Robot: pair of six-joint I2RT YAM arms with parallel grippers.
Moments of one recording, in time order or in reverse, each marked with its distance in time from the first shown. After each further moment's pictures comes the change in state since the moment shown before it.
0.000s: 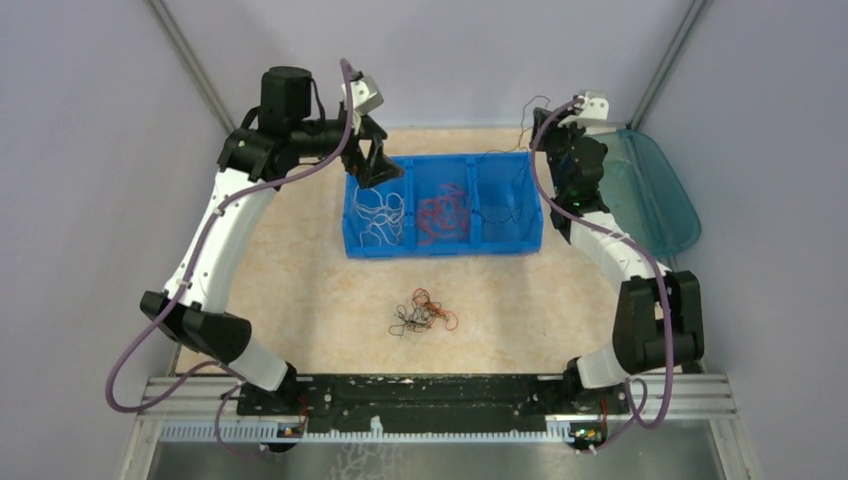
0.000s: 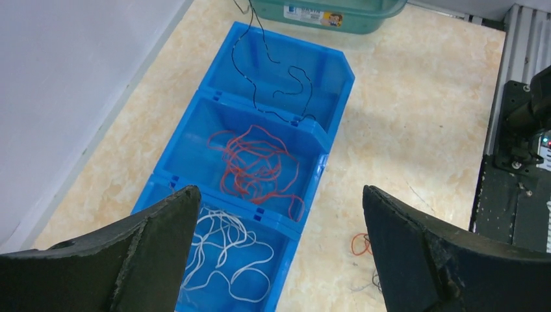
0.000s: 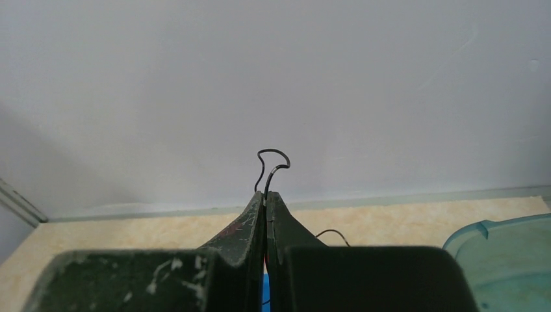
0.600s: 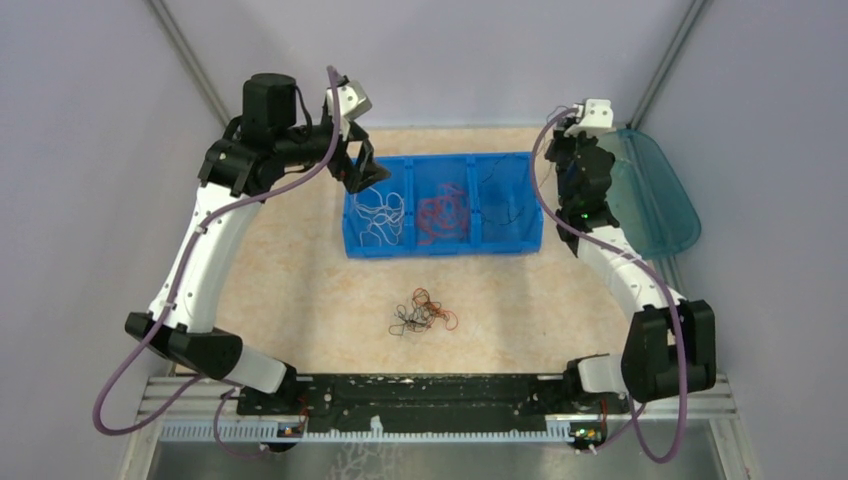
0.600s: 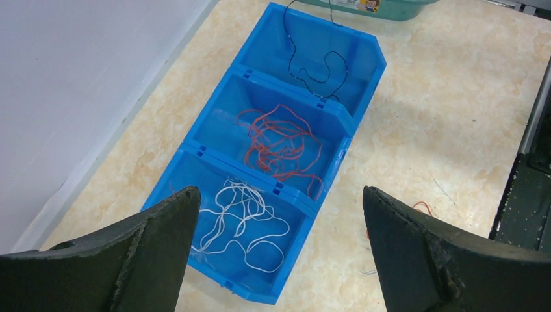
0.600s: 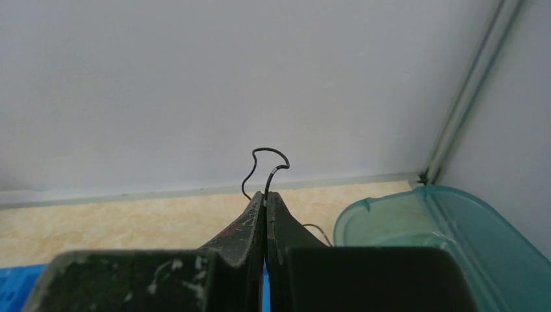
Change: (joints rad) left arm 0.015 -0.100 -0.045 -0.056 -0.129 0.015; right arm 0.029 -0.109 -0.048 -0.123 0.180 -0.279
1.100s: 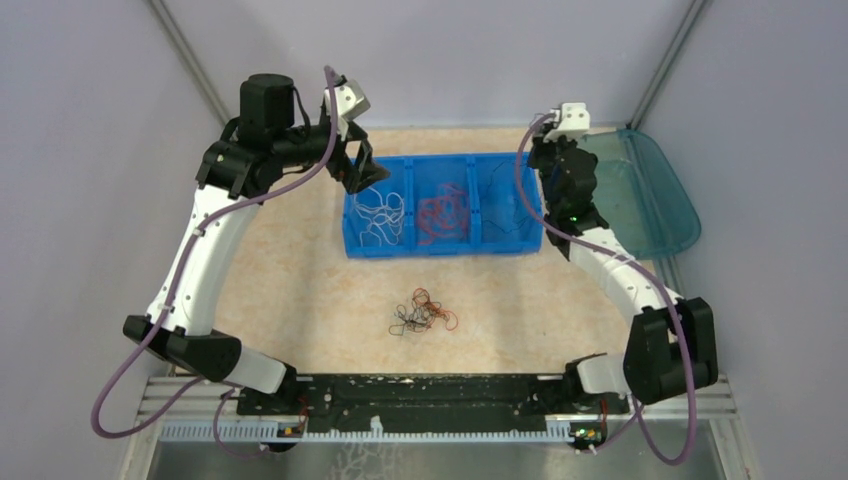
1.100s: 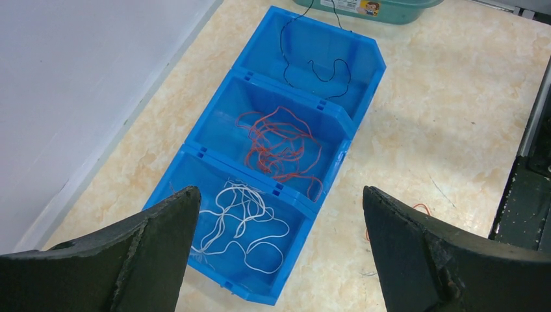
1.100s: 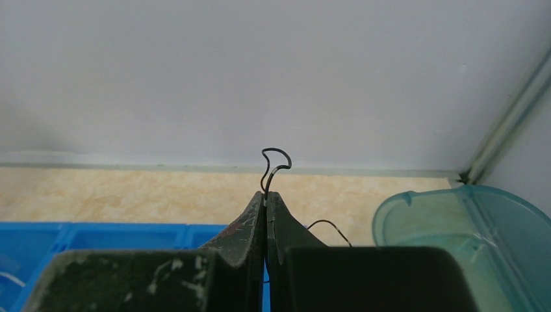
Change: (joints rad) left arm 0.000 -0.015 -0.004 0.007 -0.001 -0.008; right arm 0.040 -0.015 -0.002 -0.048 -0.011 -0.004
